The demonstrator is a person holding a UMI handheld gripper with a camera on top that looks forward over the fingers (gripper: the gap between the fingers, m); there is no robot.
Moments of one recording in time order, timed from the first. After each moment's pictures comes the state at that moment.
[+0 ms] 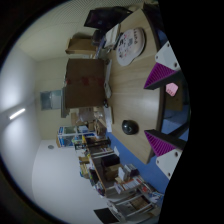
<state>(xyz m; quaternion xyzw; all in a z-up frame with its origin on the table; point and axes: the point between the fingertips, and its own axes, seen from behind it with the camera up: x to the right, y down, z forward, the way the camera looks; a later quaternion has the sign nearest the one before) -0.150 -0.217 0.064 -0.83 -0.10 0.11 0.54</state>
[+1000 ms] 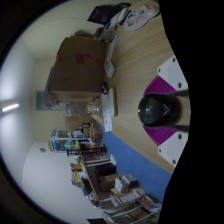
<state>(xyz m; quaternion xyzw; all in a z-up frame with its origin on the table) -0.284 -0.032 -0.008 -0.84 -0.09 0.05 0.53</state>
